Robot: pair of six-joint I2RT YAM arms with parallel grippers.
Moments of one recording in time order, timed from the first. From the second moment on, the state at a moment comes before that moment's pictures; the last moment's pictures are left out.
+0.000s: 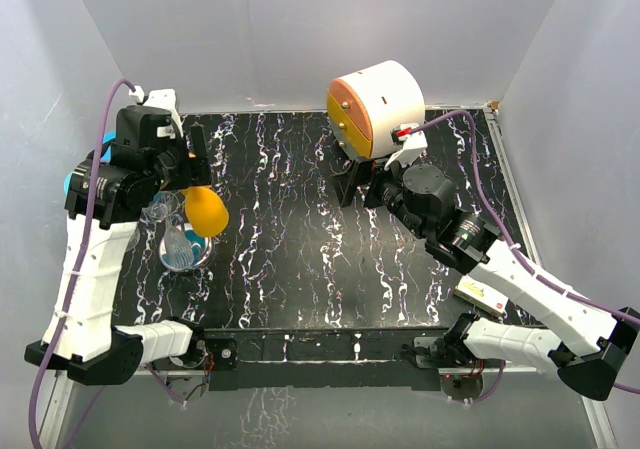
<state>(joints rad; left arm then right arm) -0.33 1.23 1.82 -1.29 -0.28 -0.26 0.82 1.03 1.09 -0.22 0.28 0.42</state>
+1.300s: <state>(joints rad) -0.33 1.37 1.86 -1.20 -0.42 -0.26 0.82 1.03 1.09 -0.21 0.26 0.44</state>
